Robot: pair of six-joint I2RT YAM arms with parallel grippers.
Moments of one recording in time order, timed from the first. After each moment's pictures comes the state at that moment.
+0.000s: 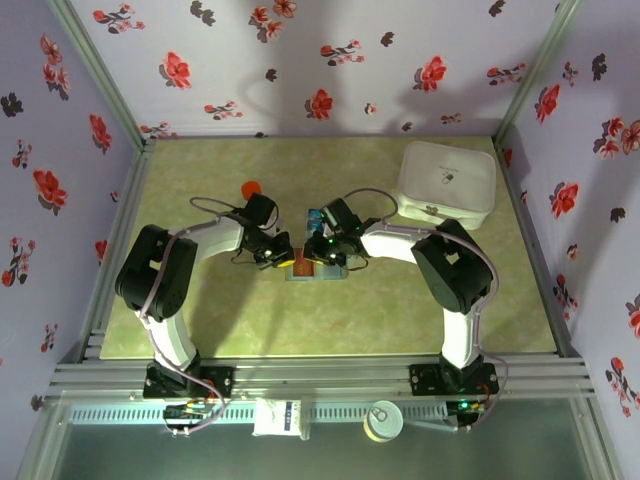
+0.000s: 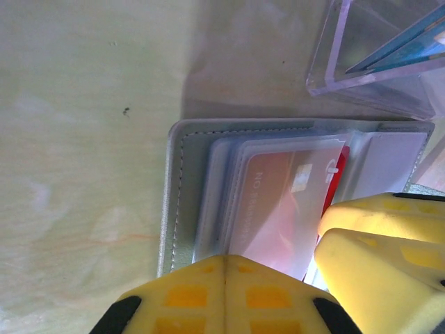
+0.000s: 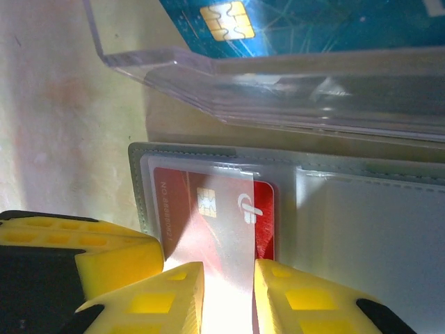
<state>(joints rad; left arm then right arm) -0.48 1.80 1.03 -0.44 0.45 -0.71 0.71 1.93 1.14 -0.20 -0.37 0.87</state>
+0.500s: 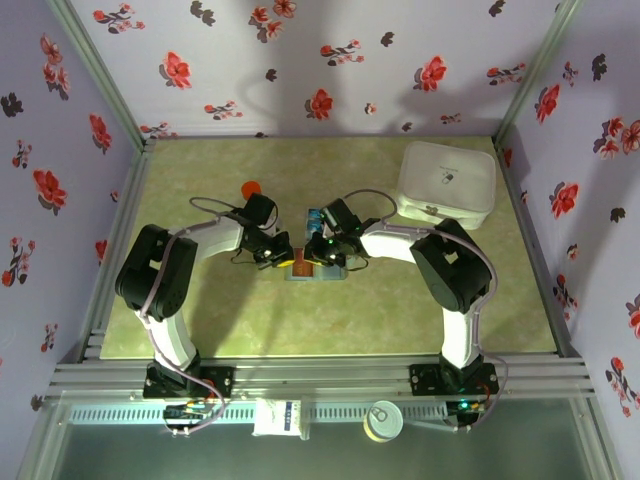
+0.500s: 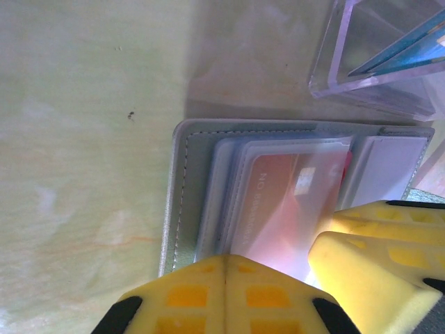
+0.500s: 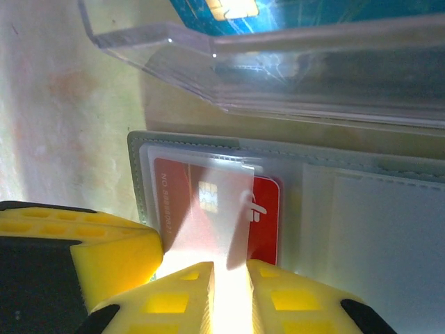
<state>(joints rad) -0.48 1.81 1.03 -0.43 0.45 -0.71 0.71 1.93 1.14 -0.19 -0.40 0.87</state>
